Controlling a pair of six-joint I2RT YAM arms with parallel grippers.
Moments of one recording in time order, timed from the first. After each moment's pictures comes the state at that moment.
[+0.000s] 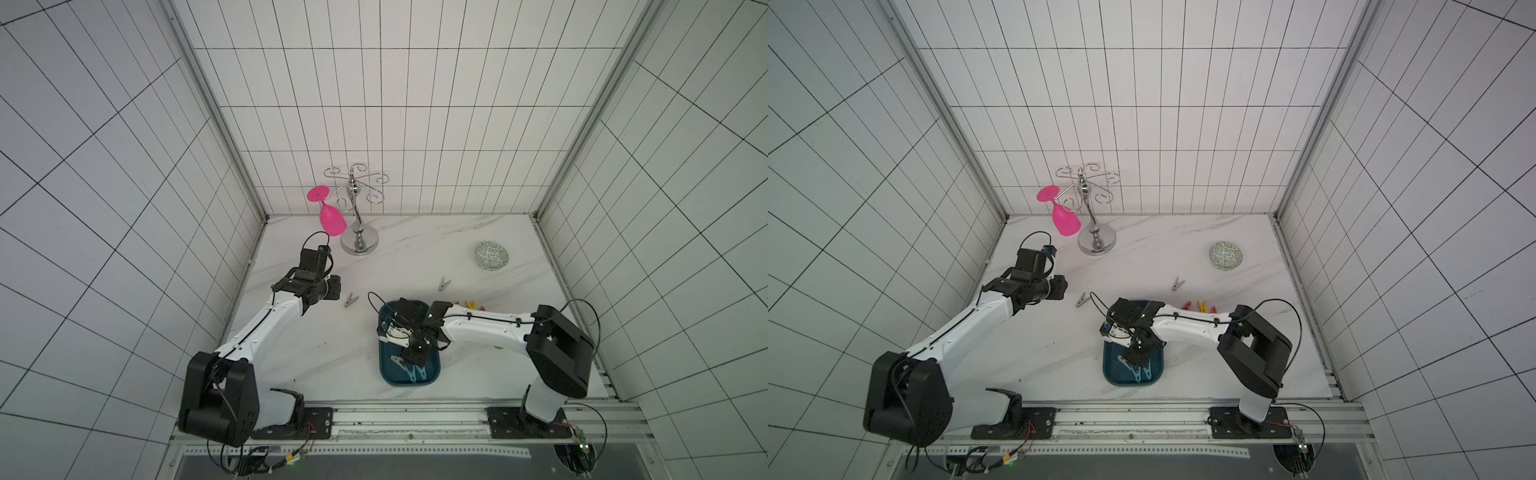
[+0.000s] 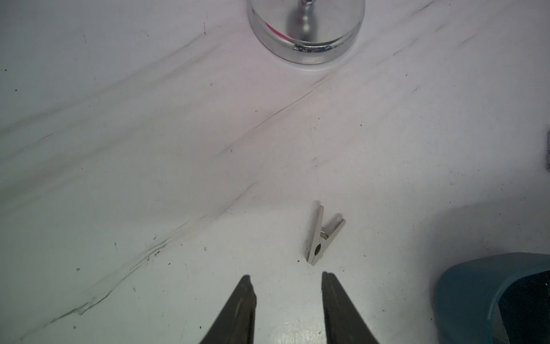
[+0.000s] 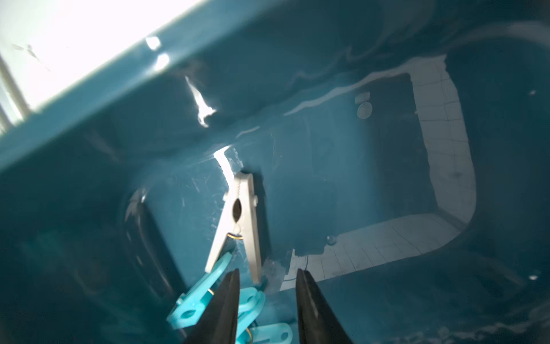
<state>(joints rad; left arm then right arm) -0.21 1.32 0.90 -0.50 0.02 -0.15 1.13 1.74 1.09 -0.70 -0.14 -0.19</state>
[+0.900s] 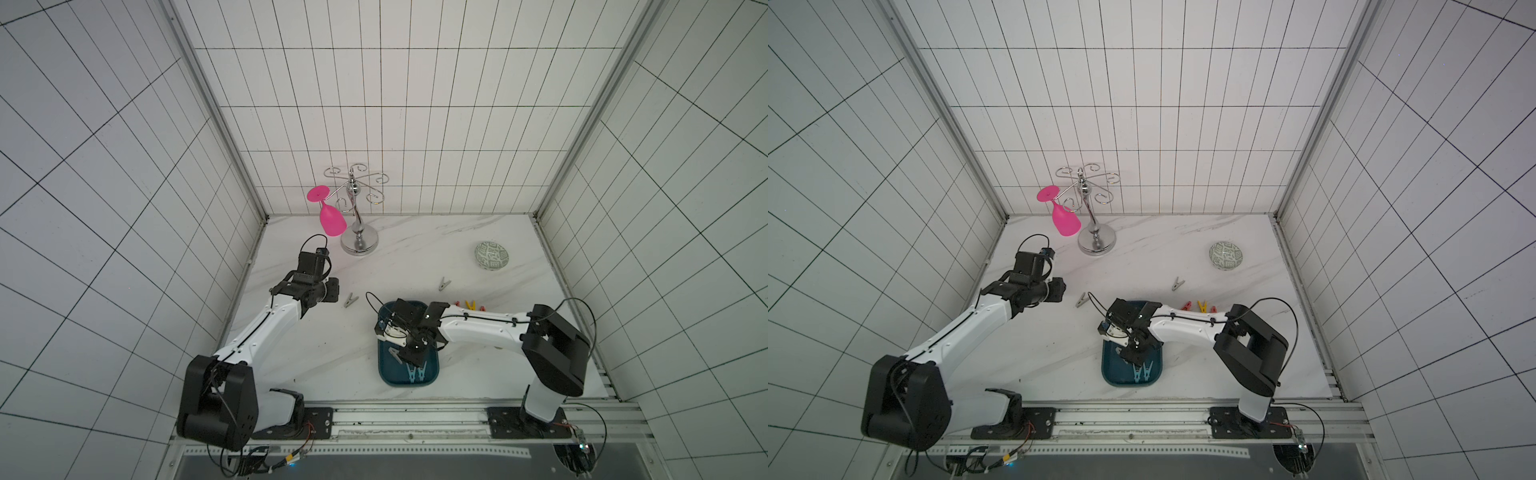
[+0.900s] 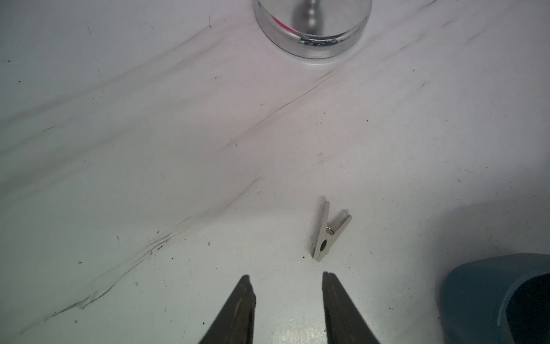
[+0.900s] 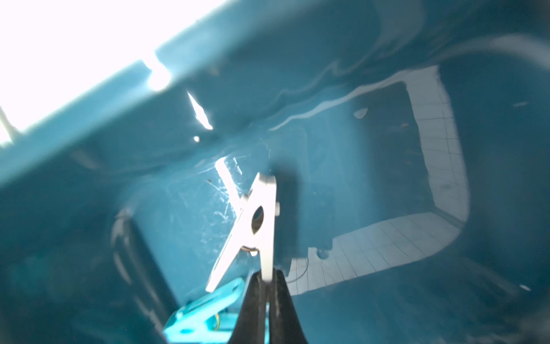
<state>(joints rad) -0.20 1.30 0.87 -0.48 0.02 -0.15 1.14 1.73 1.10 -0.68 -0.13 -0.16</state>
